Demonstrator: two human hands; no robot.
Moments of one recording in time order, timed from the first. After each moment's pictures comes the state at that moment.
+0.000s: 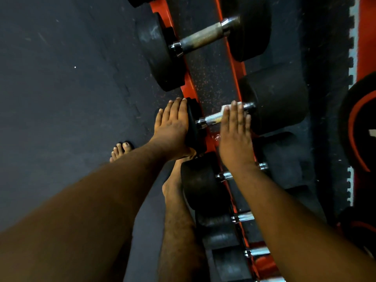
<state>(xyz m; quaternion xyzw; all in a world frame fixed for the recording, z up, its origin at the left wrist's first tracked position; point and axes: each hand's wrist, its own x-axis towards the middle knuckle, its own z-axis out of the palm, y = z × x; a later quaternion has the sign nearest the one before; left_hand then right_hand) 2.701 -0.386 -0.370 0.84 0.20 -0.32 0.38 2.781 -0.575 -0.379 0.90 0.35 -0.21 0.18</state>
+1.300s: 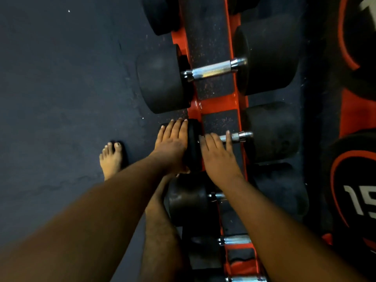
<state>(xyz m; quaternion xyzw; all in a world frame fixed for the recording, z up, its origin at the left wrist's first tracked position) 2.602 -0.551 -0.368 0.83 0.21 -0.39 0.35 2.690 -0.708 -0.367 0.78 0.50 -0.31 0.20</state>
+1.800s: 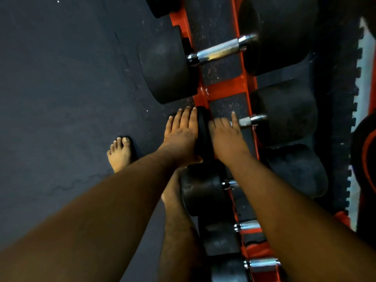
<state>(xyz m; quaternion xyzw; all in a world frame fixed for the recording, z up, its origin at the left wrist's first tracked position) 2.597 -0.548 -0.366 0.83 0.20 -0.36 0.37 2.689 -0.683 -0.383 0.80 0.44 -0.32 0.23</state>
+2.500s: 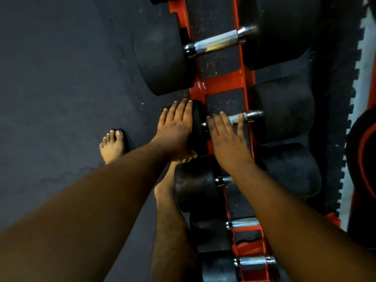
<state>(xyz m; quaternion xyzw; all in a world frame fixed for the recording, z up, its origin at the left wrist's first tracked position) 2.596 -0.549 -0.371 0.84 0.20 -0.35 0.37 2.688 -0.712 -0.365 0.79 0.47 -0.32 0.24</state>
